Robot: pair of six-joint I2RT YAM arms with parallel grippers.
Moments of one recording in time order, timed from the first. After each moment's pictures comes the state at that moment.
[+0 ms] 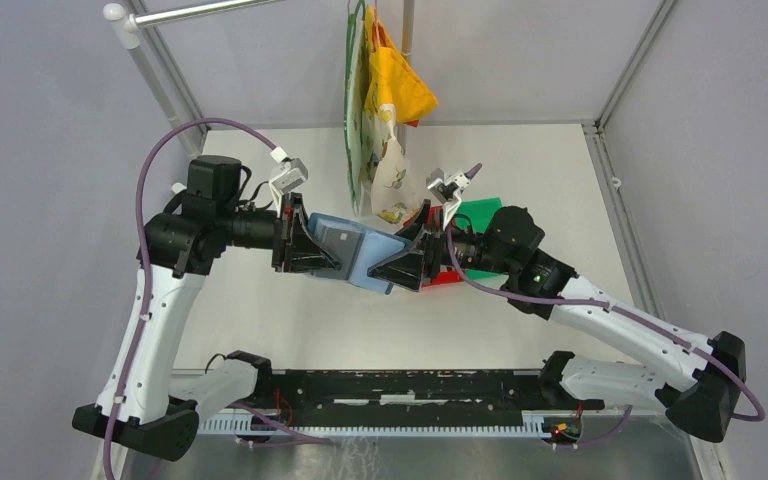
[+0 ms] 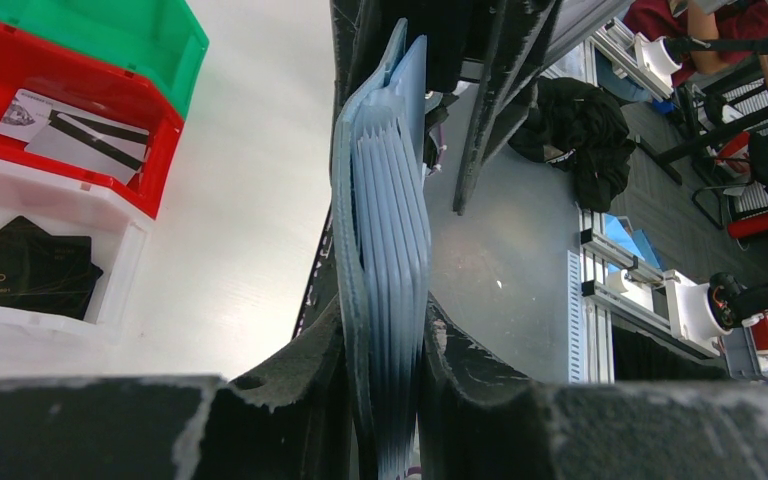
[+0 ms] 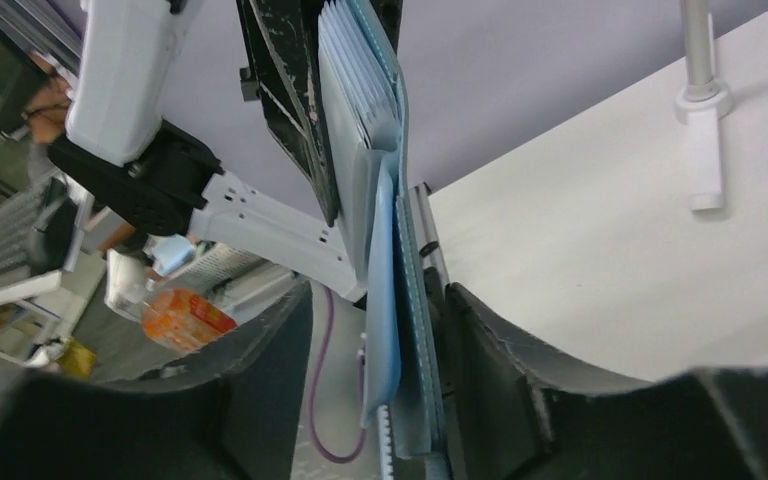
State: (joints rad) left arm -0.27 1.05 1.44 -1.11 1.16 0.13; right arm 0.91 1.07 0.93 0.26 -0.51 0.61
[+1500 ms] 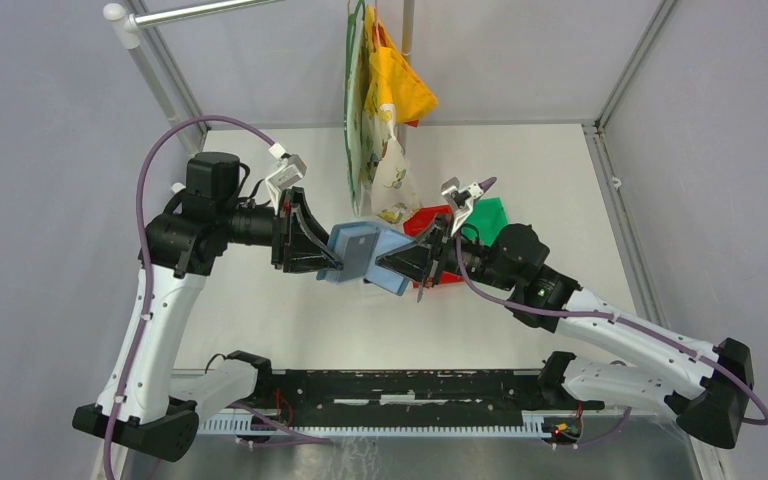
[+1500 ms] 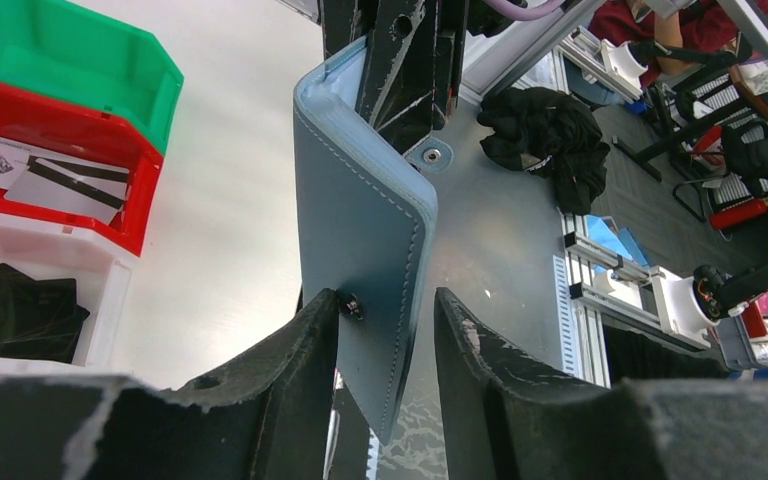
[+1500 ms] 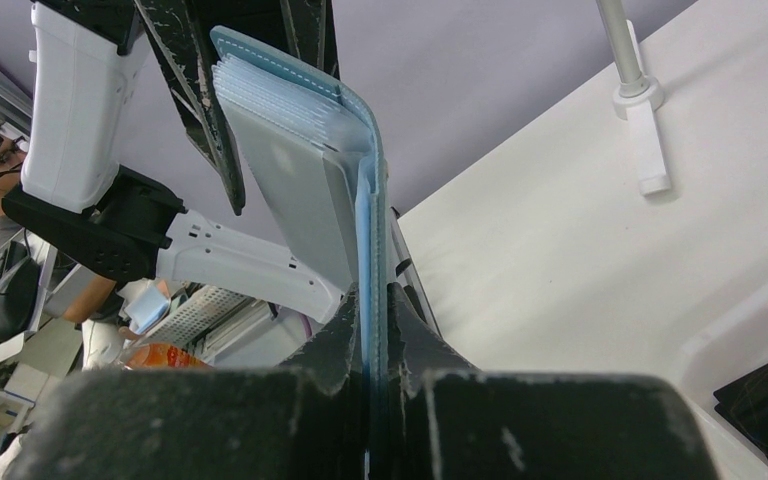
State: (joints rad) left arm -0.27 1.05 1.43 -1.02 1.24 0.09; right arm 0.95 1.00 0.82 0.30 -0.31 0.66
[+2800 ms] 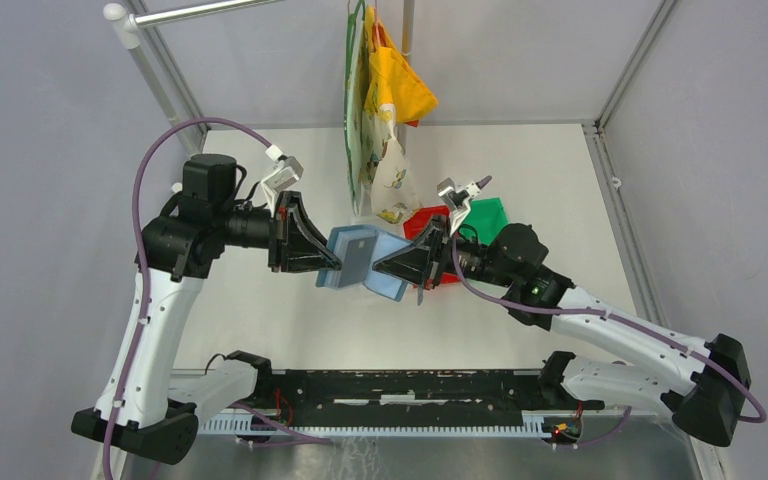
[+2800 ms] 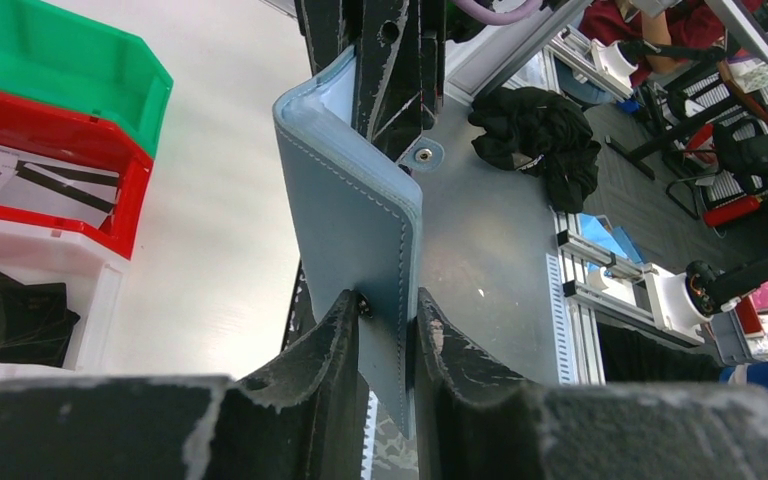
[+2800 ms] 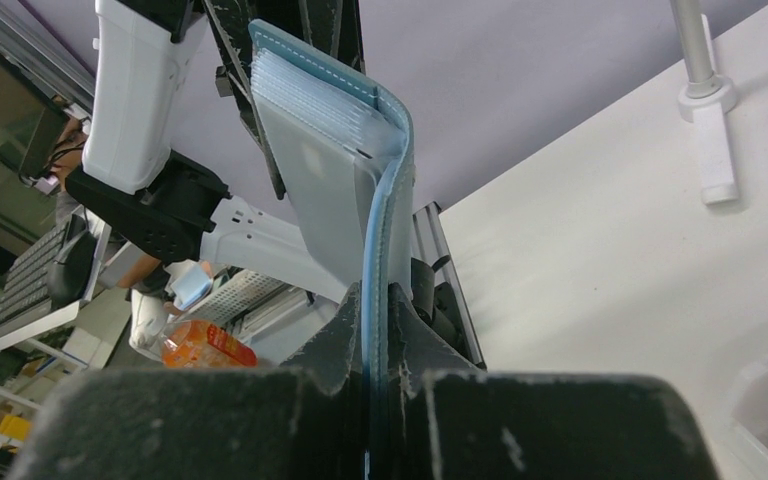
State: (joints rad) left arm -0.27 1.04 1.42 -1.03 1.26 0.09; right arm 0.94 1.01 0.80 0.40 -0.43 0.71
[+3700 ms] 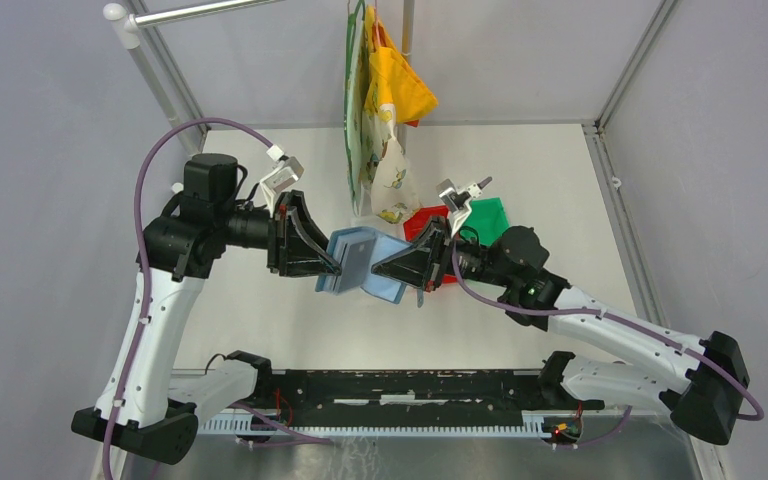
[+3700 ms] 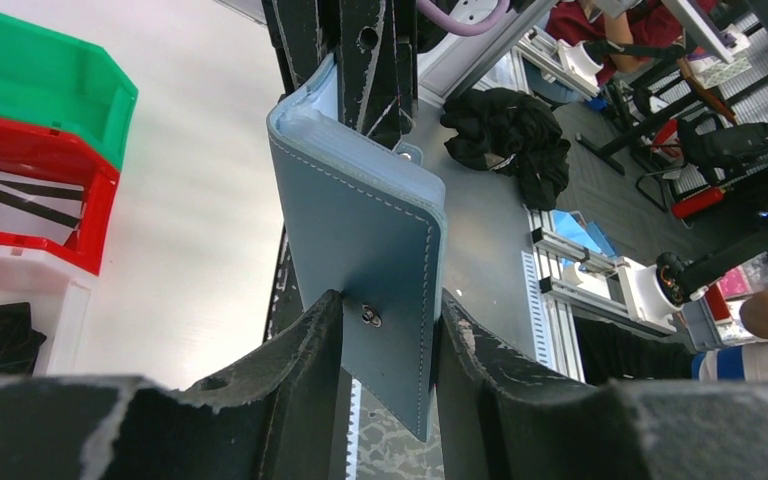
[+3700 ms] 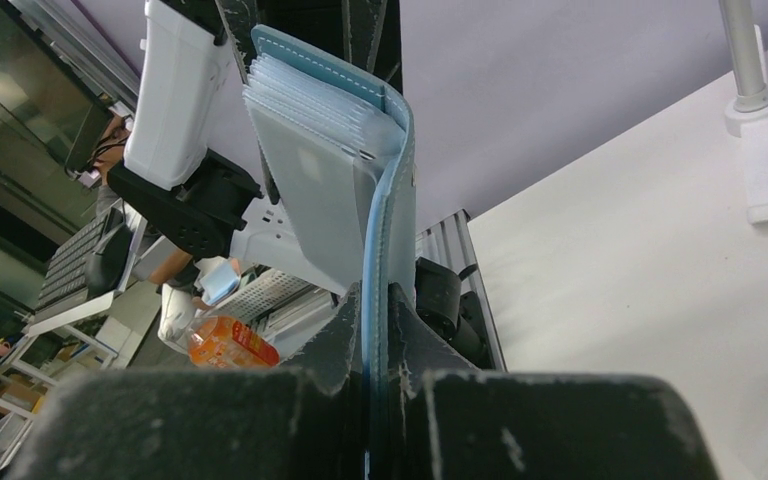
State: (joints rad) left arm -0.27 1.04 1.42 -1.02 1.30 0.08; right arm 0.93 1.04 0.77 0.52 -0.48 0.76
